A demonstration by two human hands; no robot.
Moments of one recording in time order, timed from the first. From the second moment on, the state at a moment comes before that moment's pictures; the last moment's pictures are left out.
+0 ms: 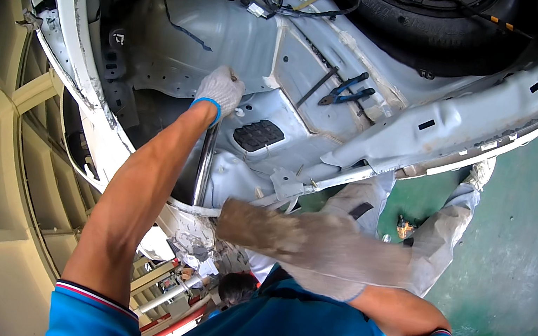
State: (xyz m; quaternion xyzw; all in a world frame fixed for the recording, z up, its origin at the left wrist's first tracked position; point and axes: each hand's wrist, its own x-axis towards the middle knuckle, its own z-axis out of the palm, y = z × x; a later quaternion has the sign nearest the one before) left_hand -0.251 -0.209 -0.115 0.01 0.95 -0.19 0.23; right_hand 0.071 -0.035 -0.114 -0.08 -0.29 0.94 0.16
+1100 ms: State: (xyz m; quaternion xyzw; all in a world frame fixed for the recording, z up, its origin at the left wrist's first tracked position) left_hand -0.245 -0.186 -0.104 -0.03 0.94 -0.18 0.29; right_hand 0.066 -0.029 -0.107 0.15 -0.71 0.68 -0.09
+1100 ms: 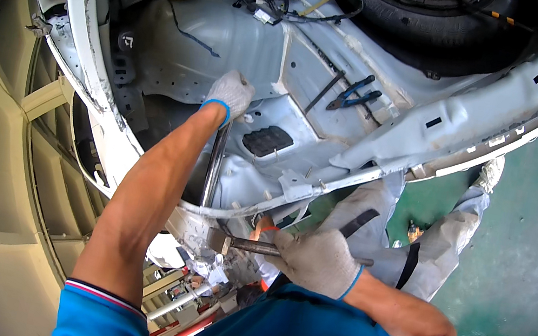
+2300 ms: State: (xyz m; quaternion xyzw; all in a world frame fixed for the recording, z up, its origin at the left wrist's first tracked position) left_hand -0.253 -0.124 -0.065 0.17 0.95 -0.05 0.27; right_hand 0.089 0.052 -0.079 -0.02 -0.69 0.70 -0.16
